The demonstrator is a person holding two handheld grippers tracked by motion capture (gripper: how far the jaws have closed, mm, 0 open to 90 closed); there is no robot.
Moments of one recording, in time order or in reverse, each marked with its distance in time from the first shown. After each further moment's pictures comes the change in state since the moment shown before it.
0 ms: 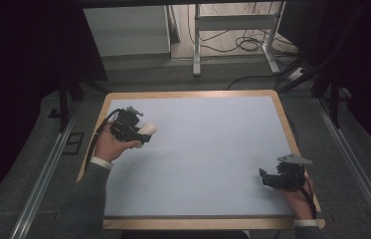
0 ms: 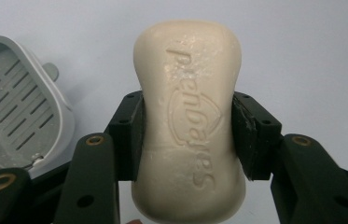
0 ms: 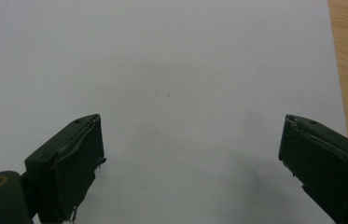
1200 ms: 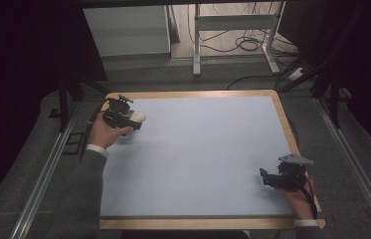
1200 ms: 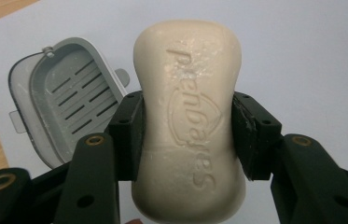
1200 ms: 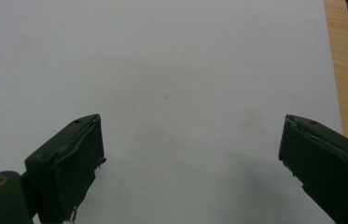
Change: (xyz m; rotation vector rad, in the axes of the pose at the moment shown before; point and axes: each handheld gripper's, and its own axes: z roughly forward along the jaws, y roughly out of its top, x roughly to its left) left arm 0.044 0.014 0.002 0.007 0.082 -0.116; right arm -0.002 0.000 -0.001 -0.004 -0.003 0.007
